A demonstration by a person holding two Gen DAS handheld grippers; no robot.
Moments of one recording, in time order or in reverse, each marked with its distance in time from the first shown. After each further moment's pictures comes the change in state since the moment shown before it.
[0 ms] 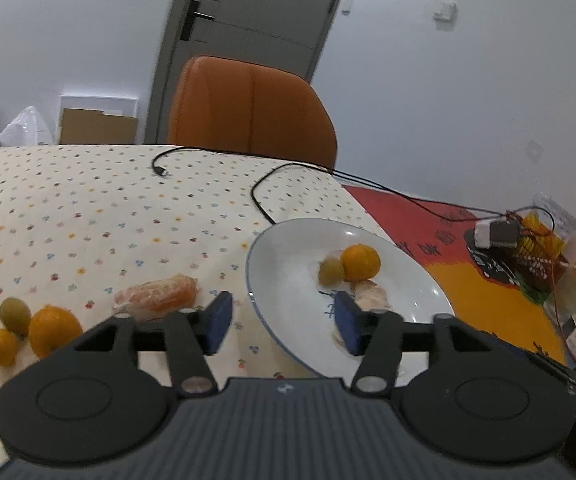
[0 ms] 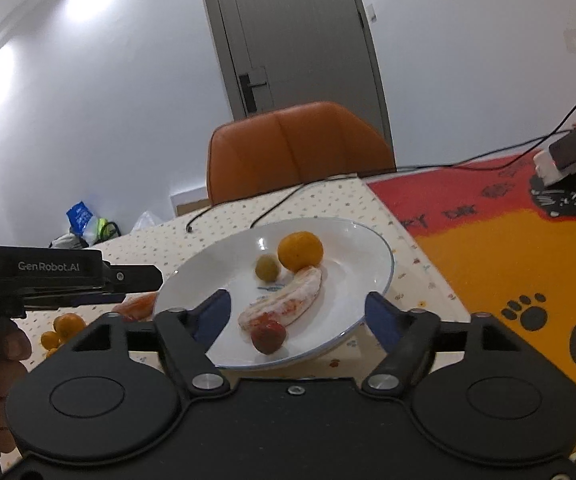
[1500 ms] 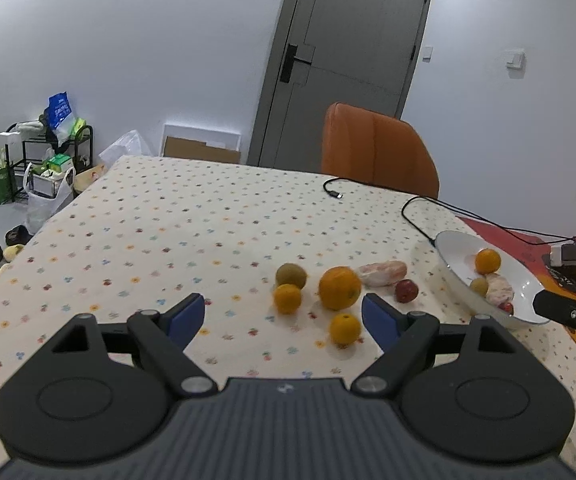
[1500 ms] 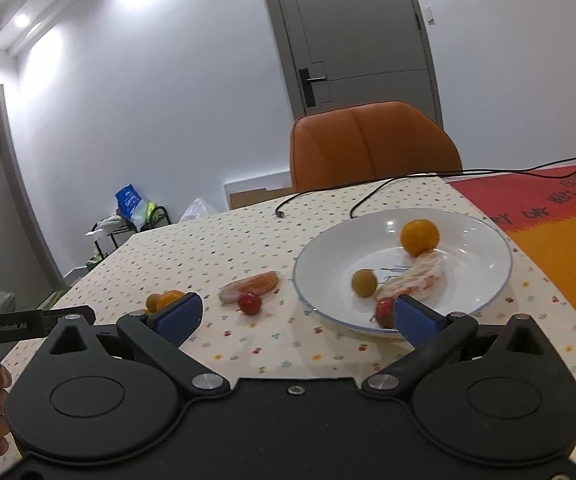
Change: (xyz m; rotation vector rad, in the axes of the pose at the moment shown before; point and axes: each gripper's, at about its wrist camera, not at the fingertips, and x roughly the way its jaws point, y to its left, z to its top) left arm -0.121 0.129 -0.044 -0.038 -0.121 0.225; right arm -0.019 0.089 -0.012 -0.068 0.023 0.122
